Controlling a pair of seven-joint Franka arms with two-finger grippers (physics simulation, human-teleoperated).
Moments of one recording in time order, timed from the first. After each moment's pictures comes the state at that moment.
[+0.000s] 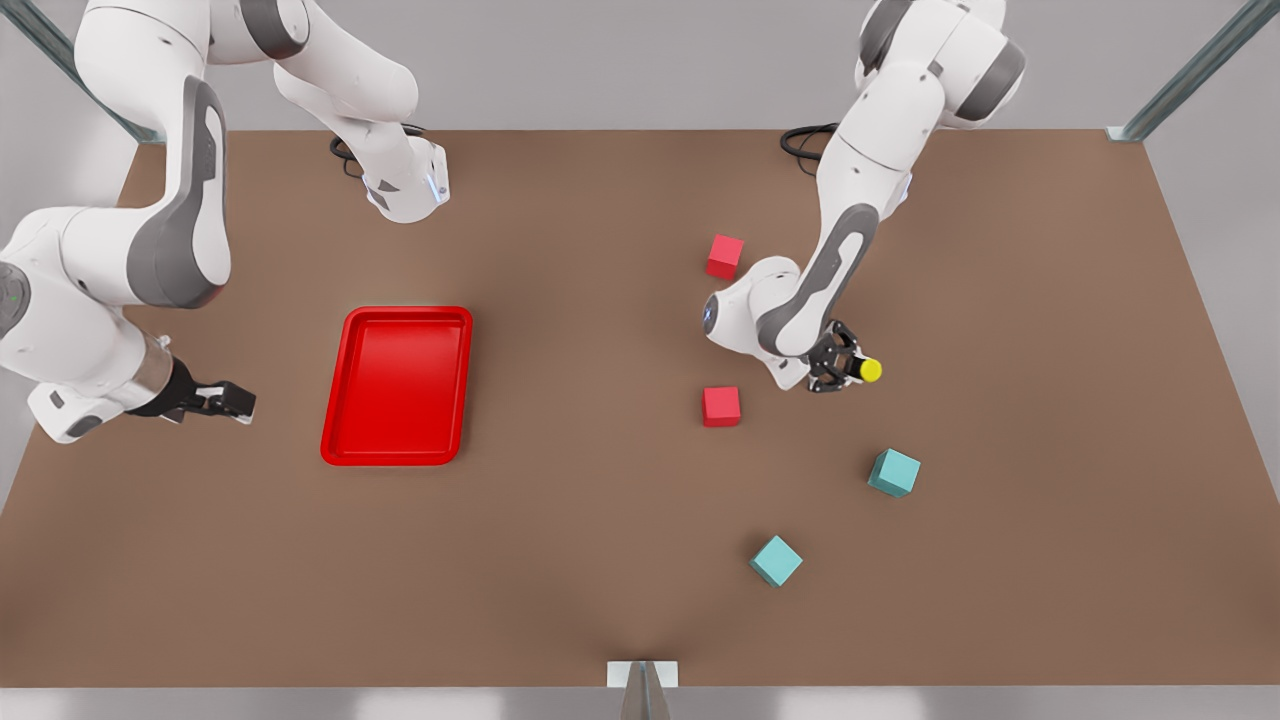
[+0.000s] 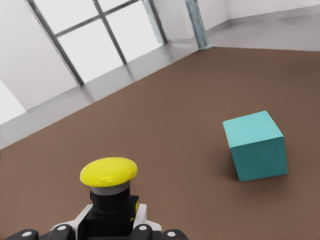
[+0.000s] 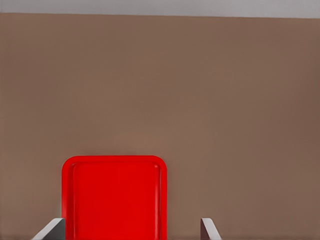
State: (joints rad) left arm -0.48 0.52 -0.17 -2.06 0.98 1.65 -2.29; right arm -0.23 0.31 0.24 -1.36 -0.11 1.66 0.01
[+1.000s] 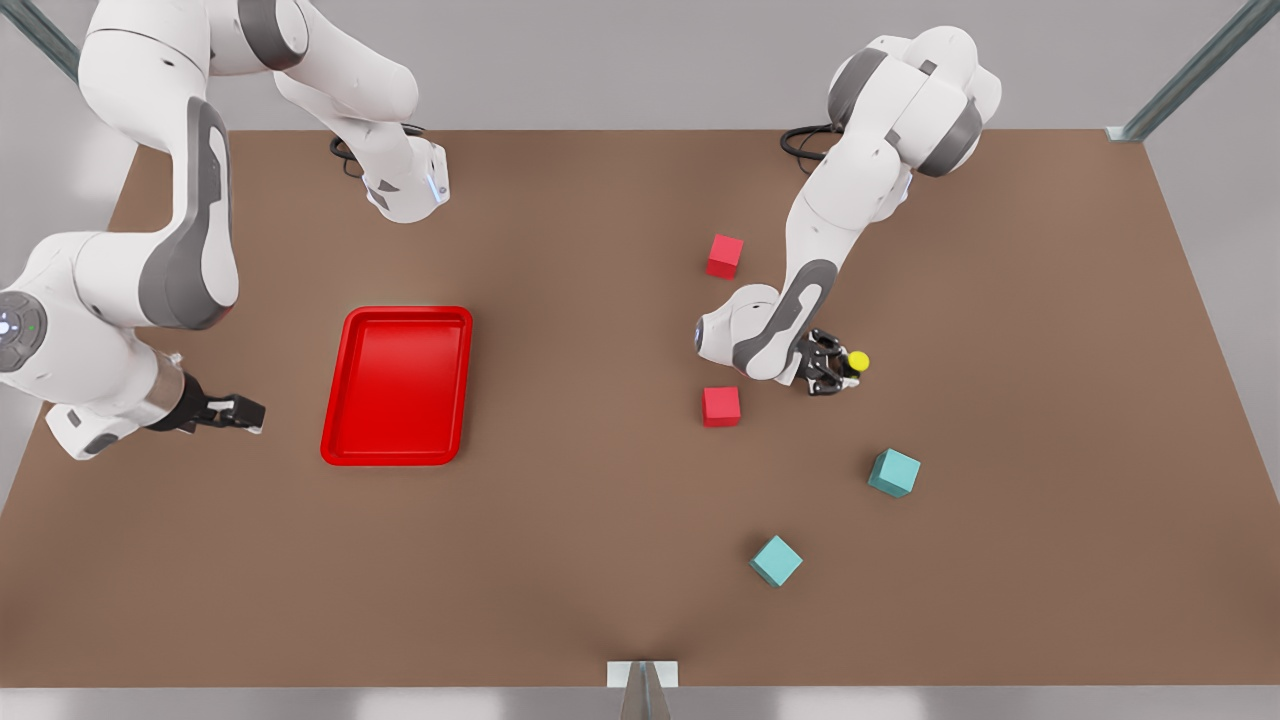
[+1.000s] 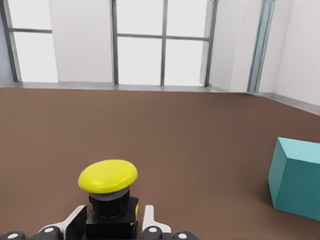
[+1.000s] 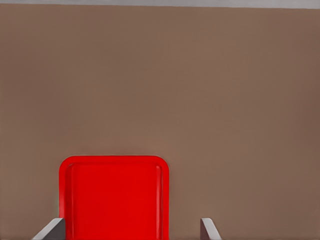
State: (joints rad) left arm -0.51 0.76 -0.17 -1.99 1.02 1.57 -2.90; right arm -0.23 0.35 0.24 -1.36 -0.11 1.67 0.01
